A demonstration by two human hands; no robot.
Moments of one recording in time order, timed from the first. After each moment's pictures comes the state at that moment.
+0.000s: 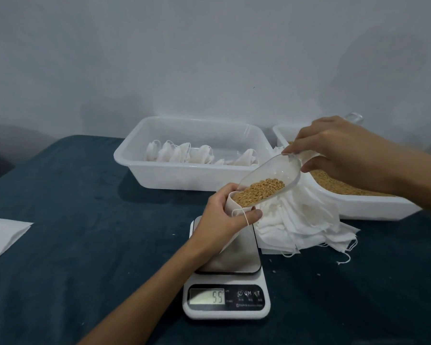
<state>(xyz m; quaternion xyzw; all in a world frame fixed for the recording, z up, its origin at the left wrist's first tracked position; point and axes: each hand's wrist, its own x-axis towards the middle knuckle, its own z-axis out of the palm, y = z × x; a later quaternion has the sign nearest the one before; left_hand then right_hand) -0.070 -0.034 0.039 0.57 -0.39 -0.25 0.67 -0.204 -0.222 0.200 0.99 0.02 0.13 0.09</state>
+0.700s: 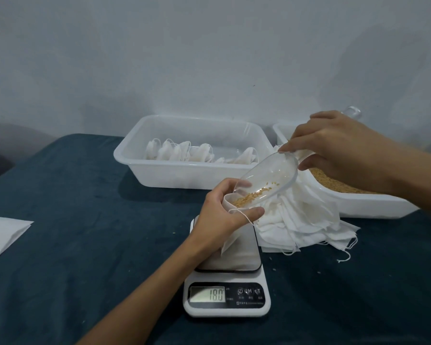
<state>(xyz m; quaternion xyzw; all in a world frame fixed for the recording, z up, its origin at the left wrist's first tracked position) -0.074 -0.032 0.045 0.60 -0.37 -0.22 0.68 -0.203 -0.215 0.200 0.97 0.05 0.16 0.15</state>
